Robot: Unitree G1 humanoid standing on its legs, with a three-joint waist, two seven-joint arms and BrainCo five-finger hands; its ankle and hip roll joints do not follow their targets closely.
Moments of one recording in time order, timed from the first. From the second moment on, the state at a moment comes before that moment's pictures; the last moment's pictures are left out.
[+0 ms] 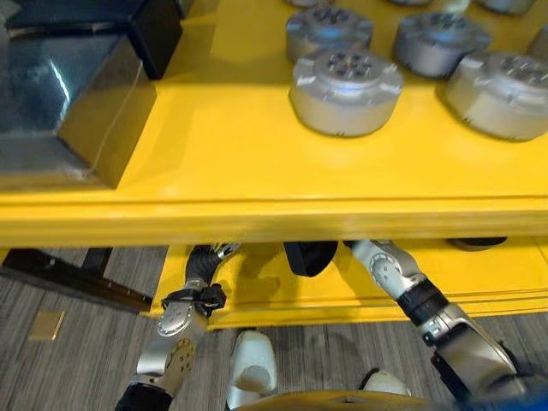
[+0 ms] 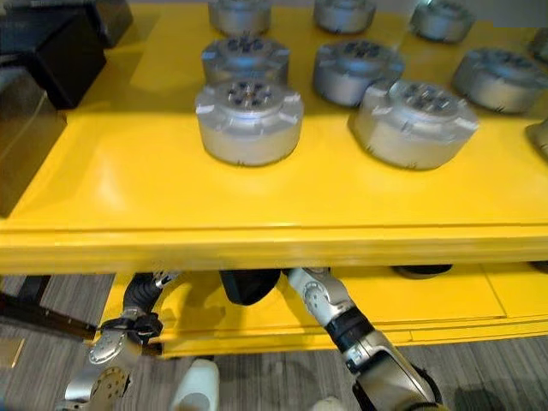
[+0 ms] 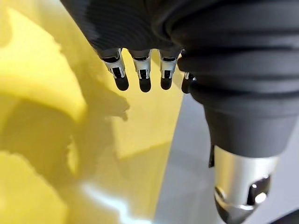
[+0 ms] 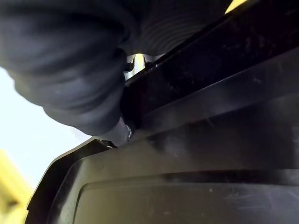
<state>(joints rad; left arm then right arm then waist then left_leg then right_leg) 0.09 0.40 -0.17 0.04 -0.66 -0.09 0.14 -0.58 -0.21 0.48 0.40 0.89 0.00 -0.20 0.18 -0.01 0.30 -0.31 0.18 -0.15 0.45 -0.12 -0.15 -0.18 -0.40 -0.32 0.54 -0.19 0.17</state>
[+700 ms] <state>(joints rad) 0.02 0.47 -0.22 -0.02 -0.69 -0.16 0.18 -0.88 -0.27 0.39 0.66 0.81 -0.01 -0.36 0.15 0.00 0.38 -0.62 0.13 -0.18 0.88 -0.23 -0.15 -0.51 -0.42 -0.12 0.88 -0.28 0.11</state>
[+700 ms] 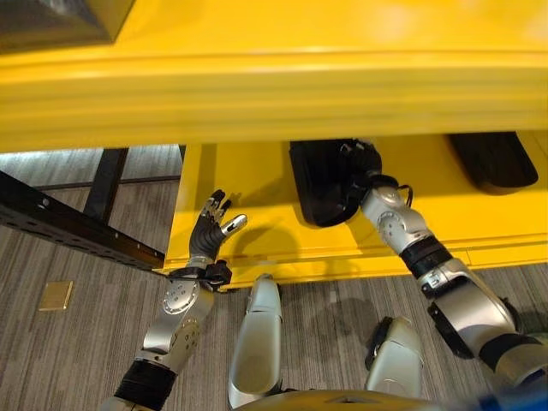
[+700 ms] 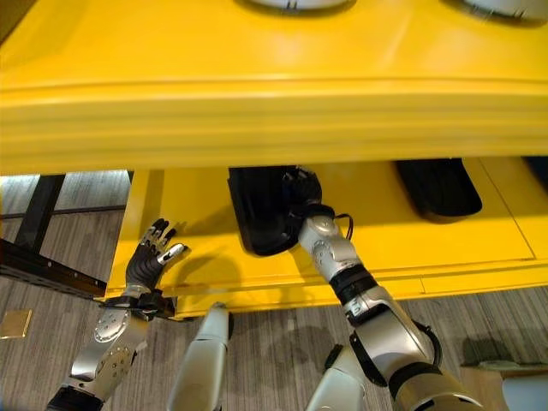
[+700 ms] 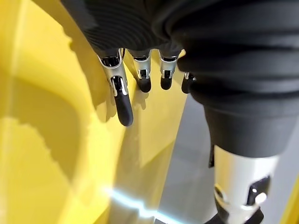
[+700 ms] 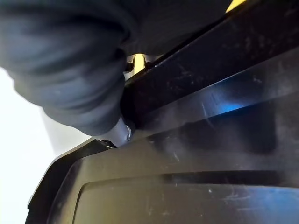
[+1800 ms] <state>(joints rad) -0.04 0.49 -0.30 -0.09 -0.73 -0.23 0.19 -1.23 -0.46 0.43 1.21 0.49 0.00 -0.36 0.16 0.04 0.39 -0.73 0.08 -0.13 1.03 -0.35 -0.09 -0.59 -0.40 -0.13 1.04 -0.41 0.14</state>
